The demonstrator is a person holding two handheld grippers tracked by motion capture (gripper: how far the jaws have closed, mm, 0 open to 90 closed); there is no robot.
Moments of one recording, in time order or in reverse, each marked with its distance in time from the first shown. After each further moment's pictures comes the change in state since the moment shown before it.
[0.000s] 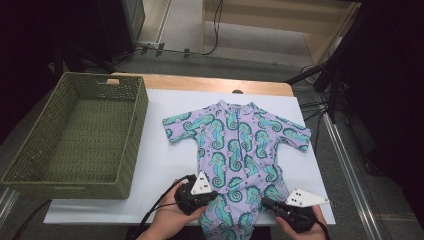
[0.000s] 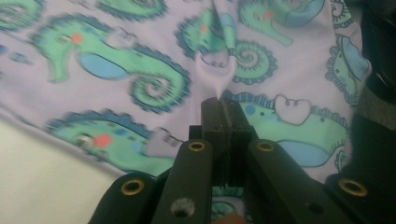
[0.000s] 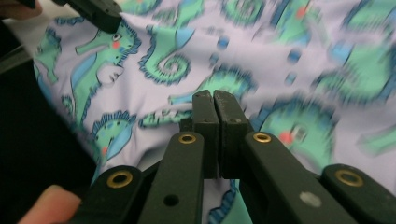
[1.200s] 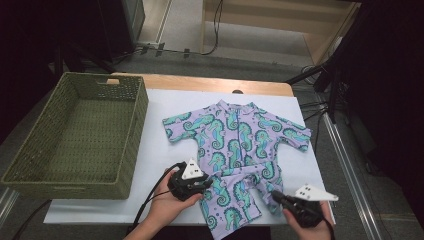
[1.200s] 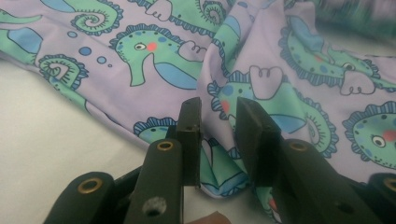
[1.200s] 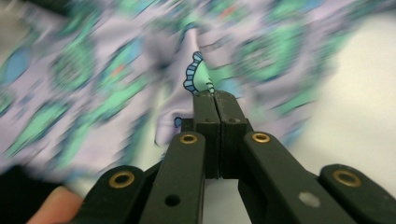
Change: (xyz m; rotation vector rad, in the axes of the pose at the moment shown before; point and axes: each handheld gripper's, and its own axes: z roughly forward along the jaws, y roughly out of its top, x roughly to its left) left arm 0.029 -0.003 0.001 -0.044 0.058 -0.082; right arm -0.015 0.002 -0.012 -0.005 -0.162 0.123
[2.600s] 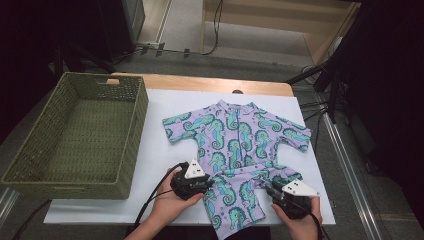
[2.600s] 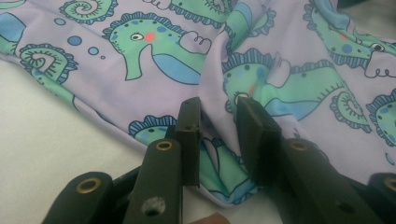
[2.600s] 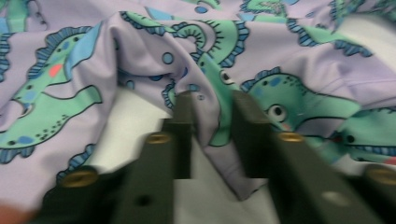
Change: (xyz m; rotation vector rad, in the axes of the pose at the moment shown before) left arm 0.003 -0.003 0.013 0.009 -0.006 -0.012; right arm 0.001 -0.007 0.039 0.005 -0.153 -0.072
